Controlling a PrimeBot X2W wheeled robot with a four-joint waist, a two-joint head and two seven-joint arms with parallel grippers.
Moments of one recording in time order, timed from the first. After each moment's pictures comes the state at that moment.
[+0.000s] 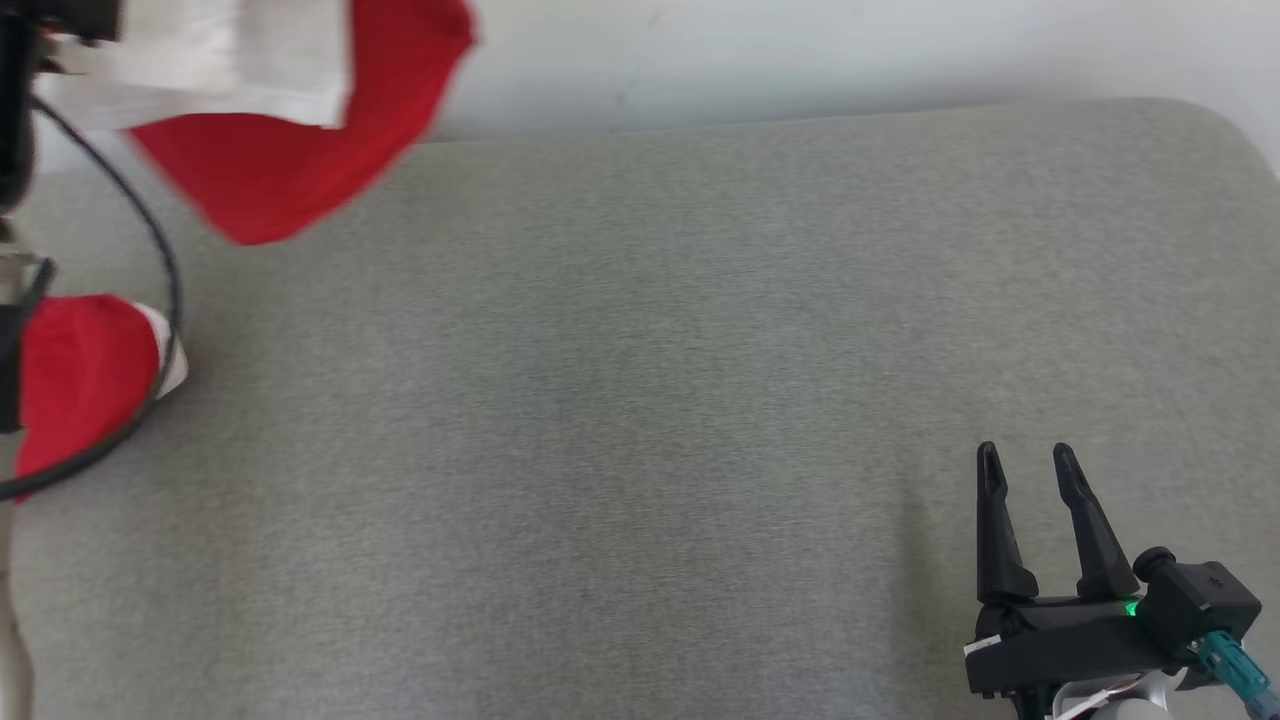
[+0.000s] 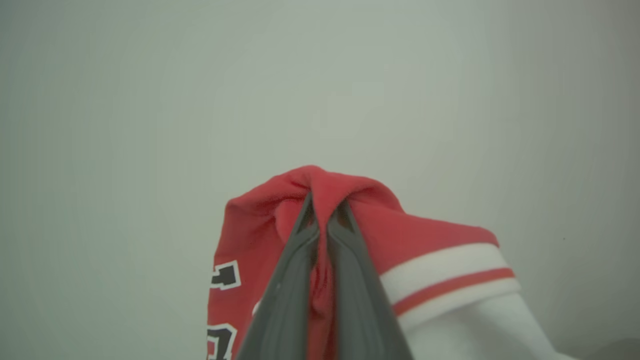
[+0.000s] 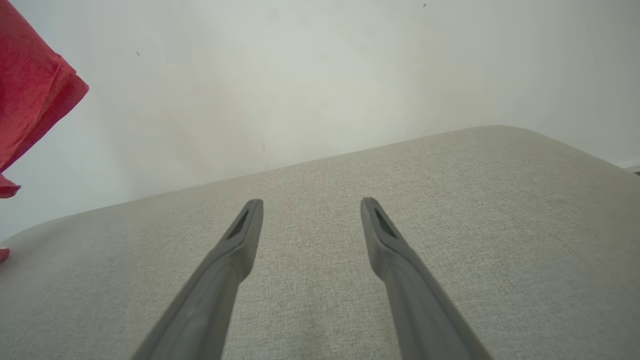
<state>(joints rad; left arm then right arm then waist) -1.19 0.42 -0.20 0.39 -0.45 -0.11 0.03 -0.10 -0.05 0.00 0.17 0.26 0.13 -0.26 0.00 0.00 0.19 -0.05</state>
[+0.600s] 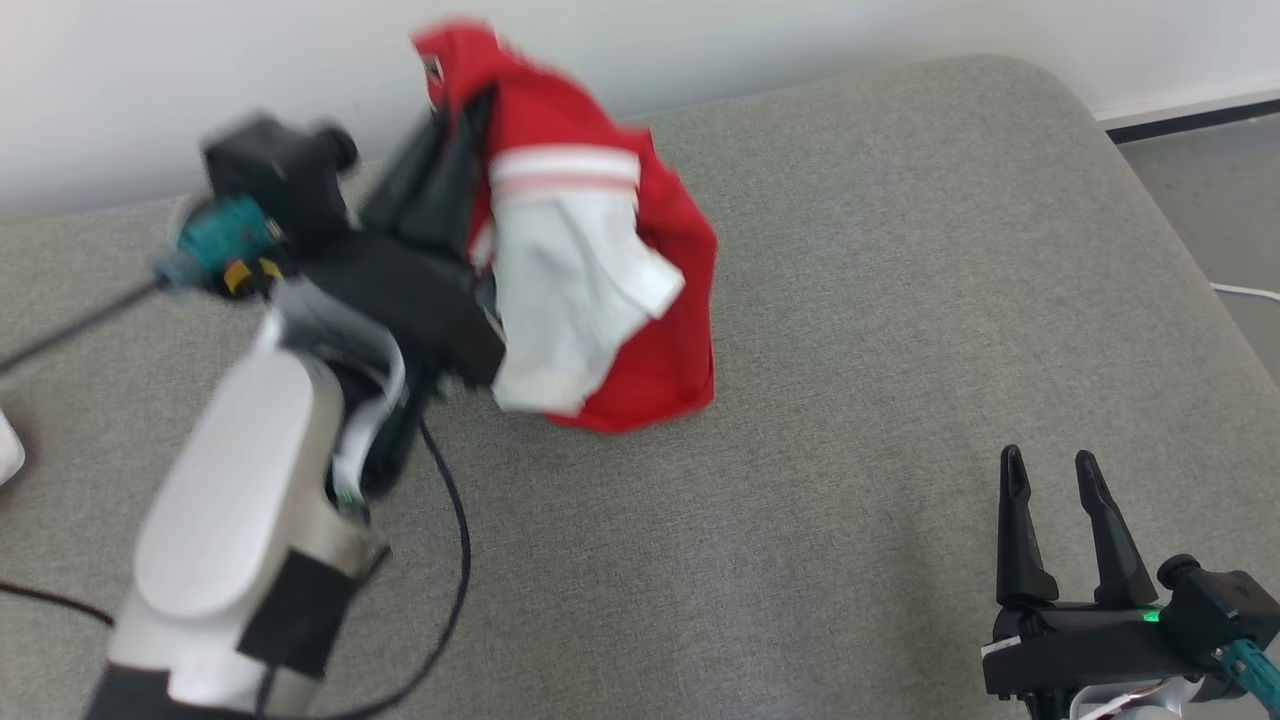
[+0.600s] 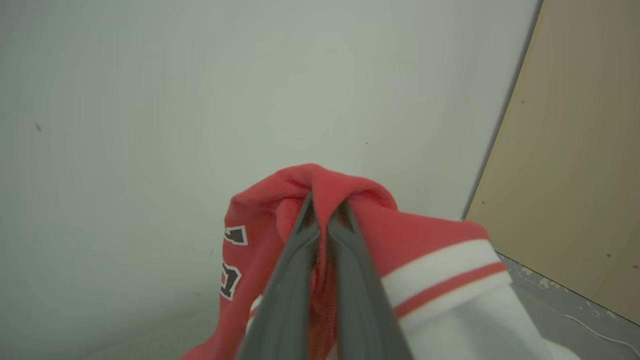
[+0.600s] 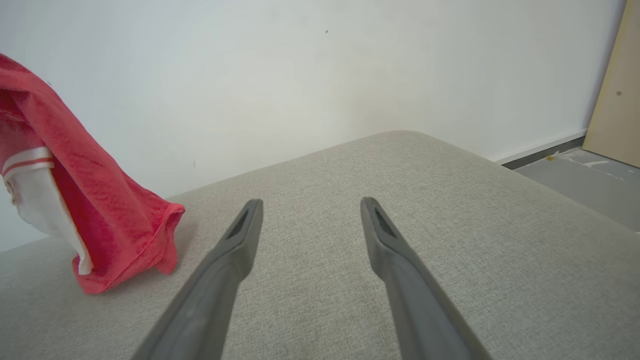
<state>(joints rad) -0.84 0.21 -0.37 0.24 -0.54 -0.10 0.04 -0.09 -0.05 -0.03 0.16 0.30 0.13 -0.26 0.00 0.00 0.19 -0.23</state>
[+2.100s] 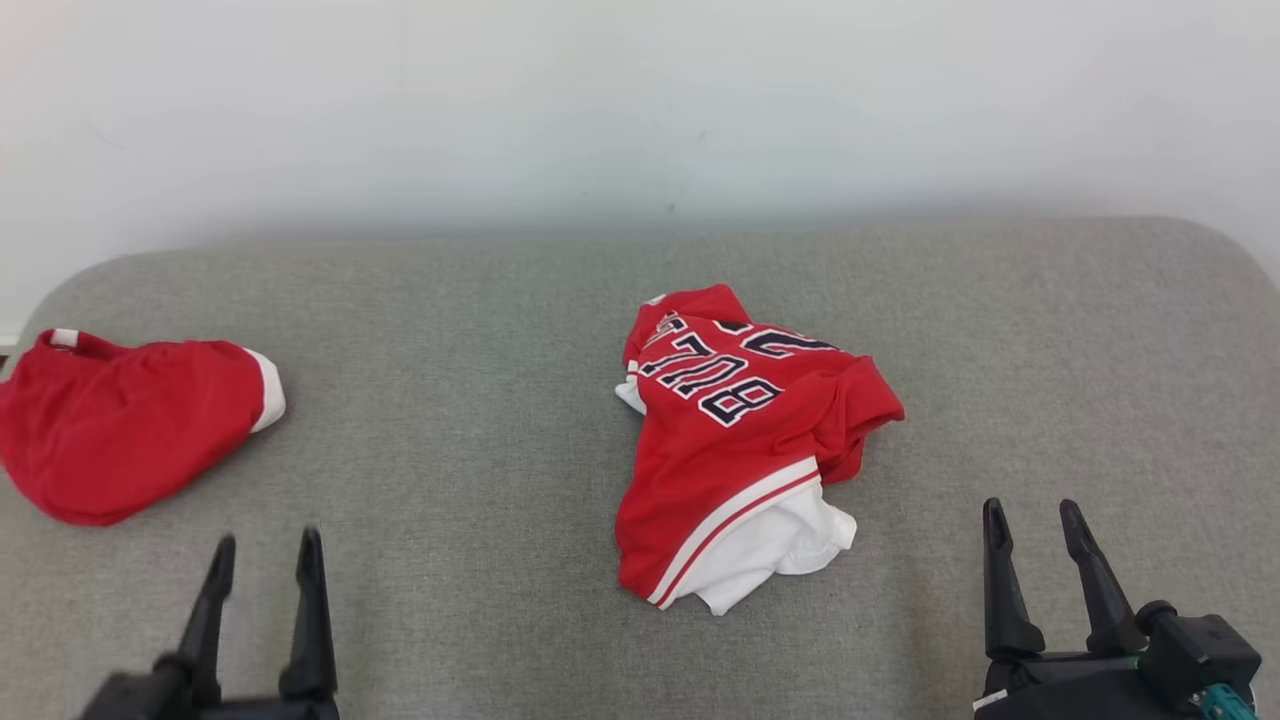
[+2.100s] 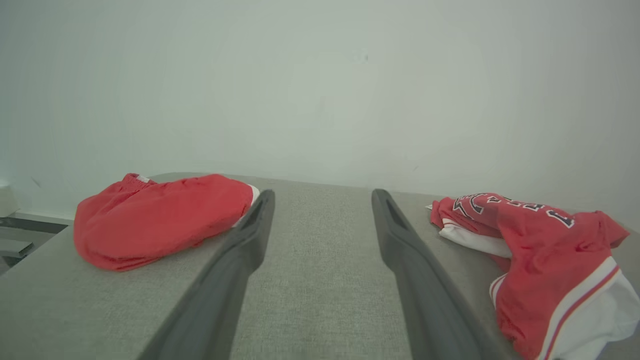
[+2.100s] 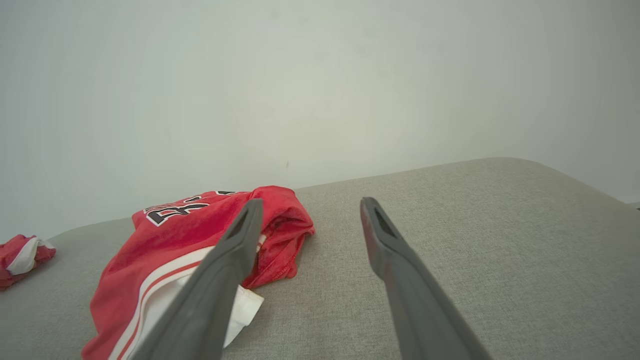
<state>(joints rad) -0.03 0.21 -0.05 0.08 -0.37 -0.05 -0.26 -0.02 -0.05 -0.01 0.15 0.24 0.13 -0.26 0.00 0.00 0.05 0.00</state>
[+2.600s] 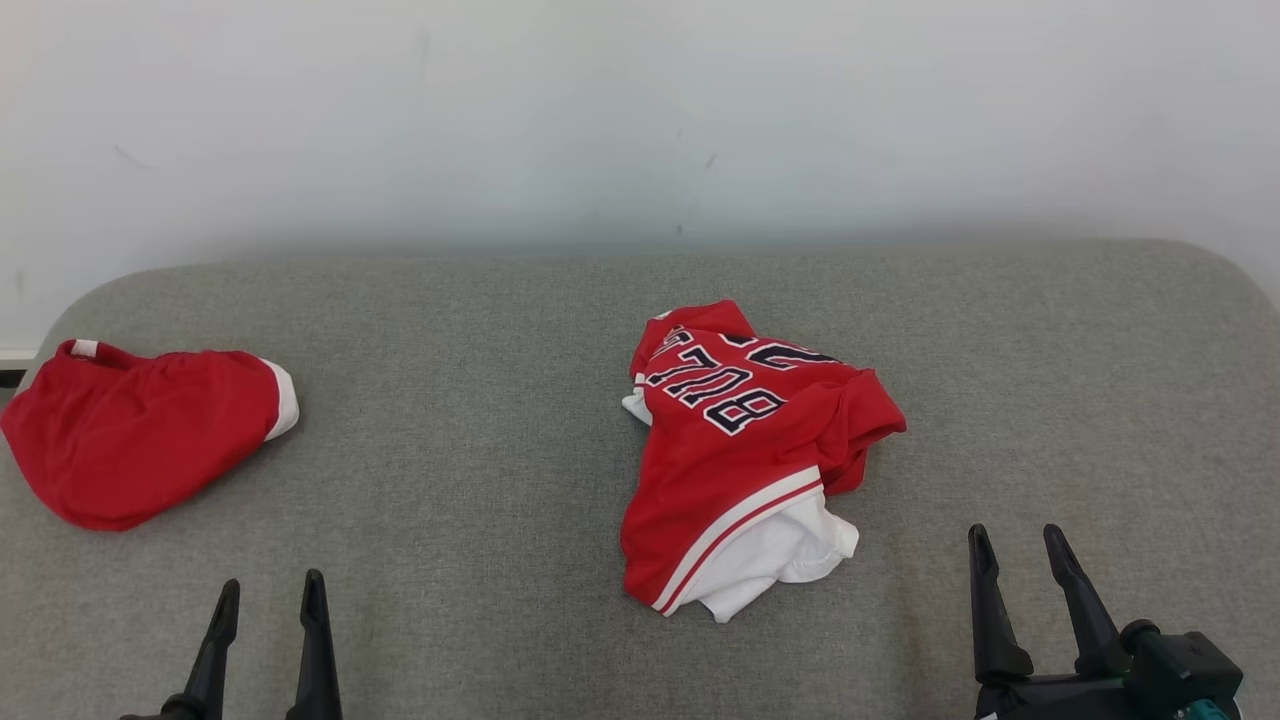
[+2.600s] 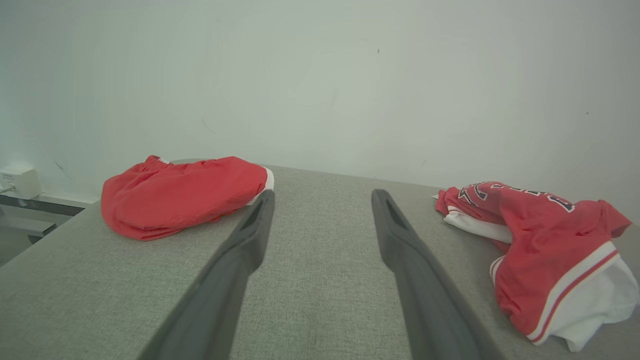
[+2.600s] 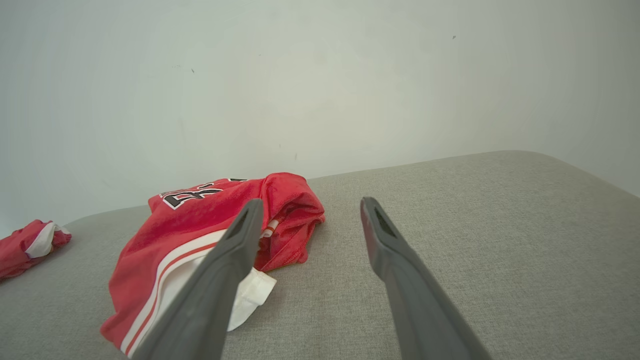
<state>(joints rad) 0.06 0.11 0.04 0.08 -0.27 -0.11 -0.26 0.01 -0.06 0.01 0.17 0.24 0.13 -0.26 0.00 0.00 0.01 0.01</state>
